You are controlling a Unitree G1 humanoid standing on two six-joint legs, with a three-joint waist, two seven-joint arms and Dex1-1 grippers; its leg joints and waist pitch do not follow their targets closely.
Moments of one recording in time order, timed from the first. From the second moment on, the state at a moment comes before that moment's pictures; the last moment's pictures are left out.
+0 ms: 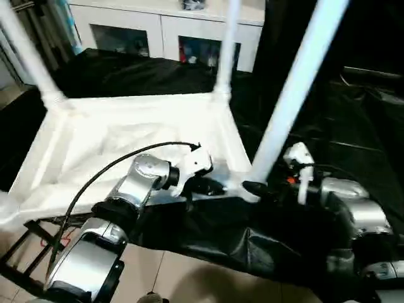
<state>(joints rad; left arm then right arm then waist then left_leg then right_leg) -0.72 0.21 -0.28 0.82 0.07 -0.03 -1.23 -0.48 -0.40 0.04 0.55 0.21 0.23 1.09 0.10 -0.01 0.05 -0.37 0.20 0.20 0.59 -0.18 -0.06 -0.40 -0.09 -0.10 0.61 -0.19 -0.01</state>
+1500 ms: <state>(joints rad) -0.83 0.10 -0.23 0.99 0.10 0.07 -0.83 -0.63 -0.09 -0.07 0.83 0.15 0.11 0.42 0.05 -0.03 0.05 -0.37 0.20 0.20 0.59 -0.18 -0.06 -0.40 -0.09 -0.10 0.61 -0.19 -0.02</state>
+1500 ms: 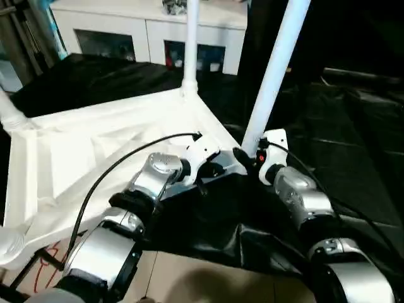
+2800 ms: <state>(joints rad) -0.71 0.29 -0.27 0.80 0.04 -0.01 -1.33 -0.50 -0.34 0.11 0.63 0.17 0.16 1.18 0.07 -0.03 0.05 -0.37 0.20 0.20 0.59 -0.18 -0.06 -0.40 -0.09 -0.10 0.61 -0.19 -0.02</state>
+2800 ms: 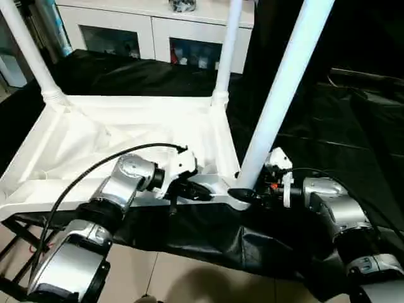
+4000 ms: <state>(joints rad) -0.78 0.18 -0.21 0.93 0.09 0.02 -0.99 -0.64 -0.17 0.00 0.87 0.12 0.05 0.71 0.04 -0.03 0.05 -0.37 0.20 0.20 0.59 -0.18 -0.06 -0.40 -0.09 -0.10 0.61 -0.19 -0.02</state>
